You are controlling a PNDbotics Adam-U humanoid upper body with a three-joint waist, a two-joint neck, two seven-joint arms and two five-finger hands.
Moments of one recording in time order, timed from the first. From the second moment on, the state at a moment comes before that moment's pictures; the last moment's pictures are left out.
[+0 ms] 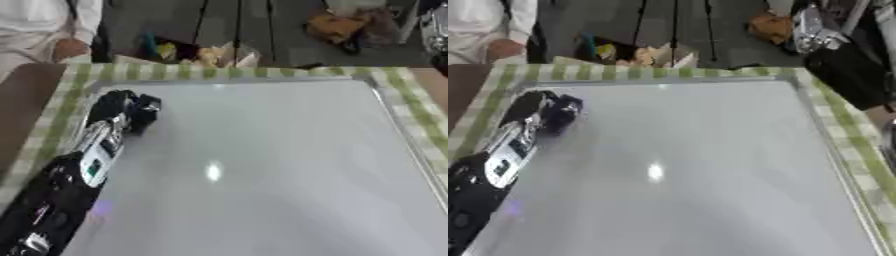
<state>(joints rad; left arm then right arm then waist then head) -0.98 0.38 -0.18 -0.95 -0.79 0.46 -0.07 -0.73 -0.56 0.14 -1.99 0.77 0.29 -0.01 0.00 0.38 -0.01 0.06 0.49</state>
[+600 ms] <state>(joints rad) -0.89 0.48 -0.34 -1.21 -0.63 0.43 -0.26 -0.73 -0.56 0.14 -1.99 0.77 0.29 -0.01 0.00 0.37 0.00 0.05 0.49</state>
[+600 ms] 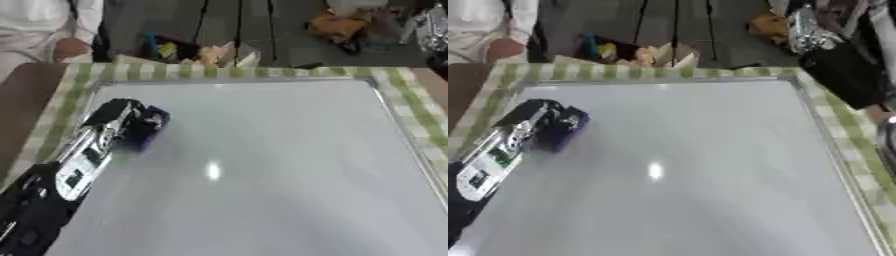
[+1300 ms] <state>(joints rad) -0.86 0.54 -0.40 -1.35 -0.72 0.33 -0.43 -0.73 -0.56 0.14 -1.99 0.77 0.28 -0.01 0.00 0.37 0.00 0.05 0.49</state>
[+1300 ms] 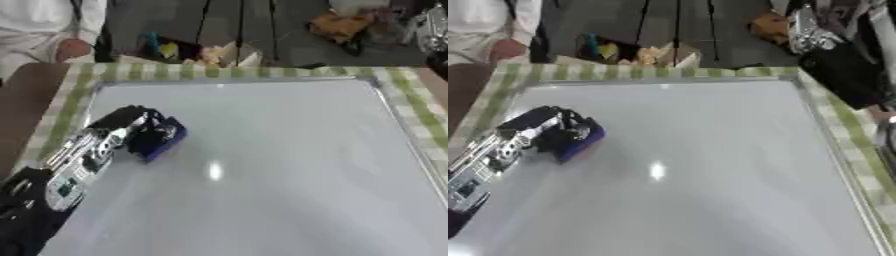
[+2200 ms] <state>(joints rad) -0.86 0.55 -0.33 -1.45 -0.92 0.24 -0.30 -0.73 -0.56 0.14 -1.99 0.77 0.28 -0.01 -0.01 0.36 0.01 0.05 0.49</state>
